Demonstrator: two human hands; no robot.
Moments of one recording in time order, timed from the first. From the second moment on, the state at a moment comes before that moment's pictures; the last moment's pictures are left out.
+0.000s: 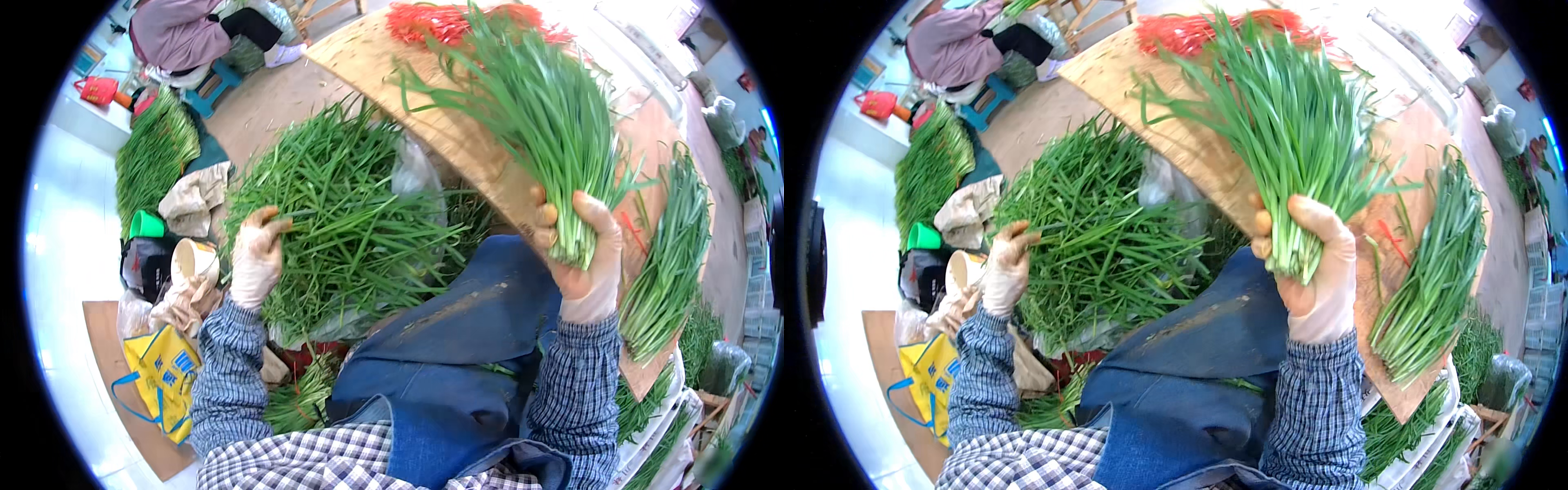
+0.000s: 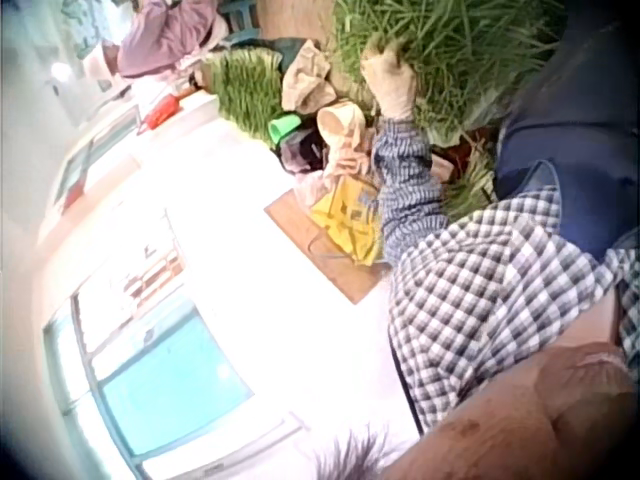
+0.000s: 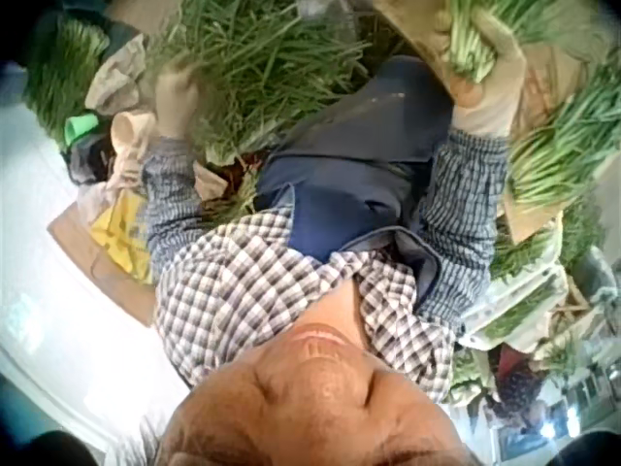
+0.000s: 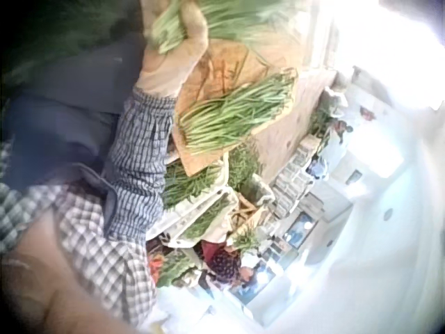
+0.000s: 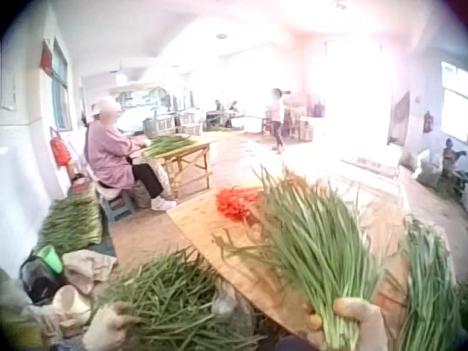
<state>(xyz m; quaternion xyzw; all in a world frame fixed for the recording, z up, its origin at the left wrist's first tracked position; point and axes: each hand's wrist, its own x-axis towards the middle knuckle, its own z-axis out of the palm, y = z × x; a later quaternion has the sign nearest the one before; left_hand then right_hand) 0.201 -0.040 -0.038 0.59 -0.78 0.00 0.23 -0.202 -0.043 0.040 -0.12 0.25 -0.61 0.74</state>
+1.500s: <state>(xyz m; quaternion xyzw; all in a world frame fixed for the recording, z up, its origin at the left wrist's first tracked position) -0.027 -0.016 0.022 0.42 -0.43 -0.75 0.26 -0.107 0.082 -0.013 -0.04 0.34 -0.58 0.74</state>
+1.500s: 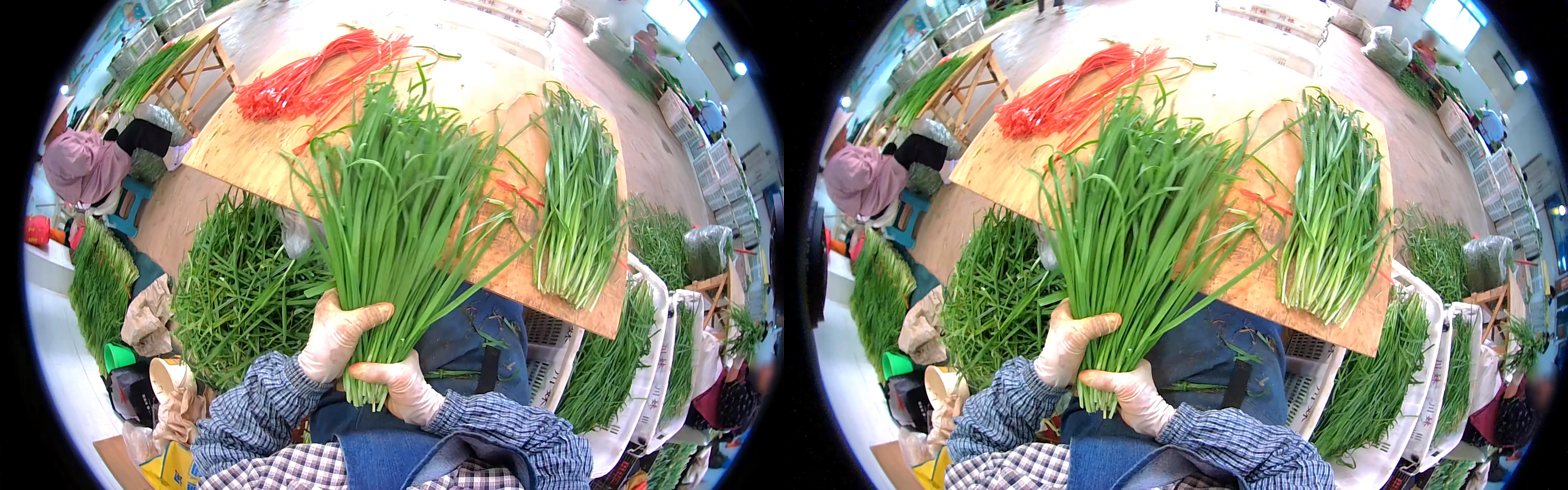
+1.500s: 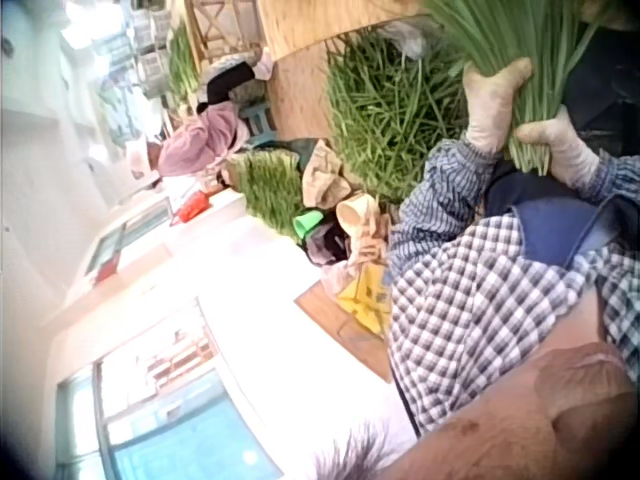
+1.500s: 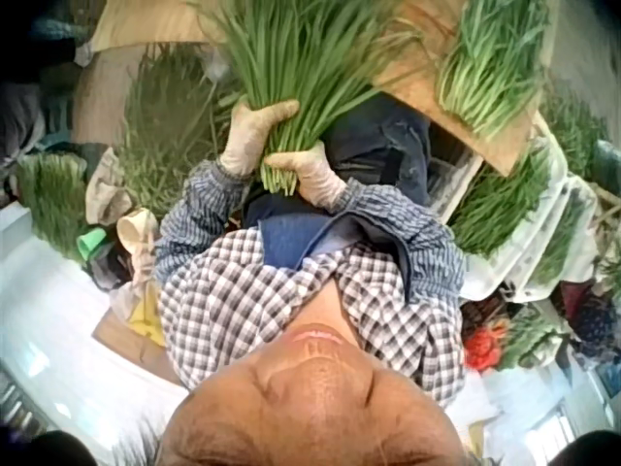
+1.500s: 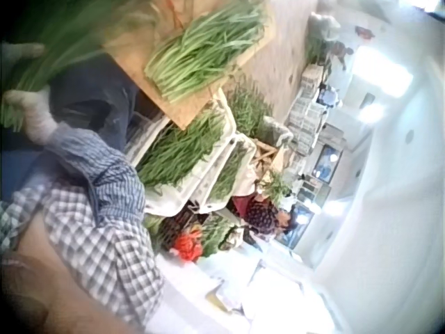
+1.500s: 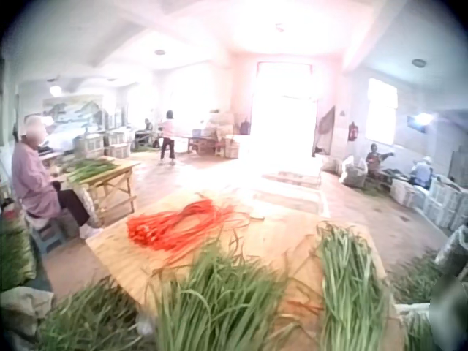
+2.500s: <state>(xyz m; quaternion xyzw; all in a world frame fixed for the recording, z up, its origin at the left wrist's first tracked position) -0.235 -0.190 0.094 0.32 -0.85 -0.24 0.33 -0.109 0.081 -0.017 -0.06 0.47 -0.58 0.66</state>
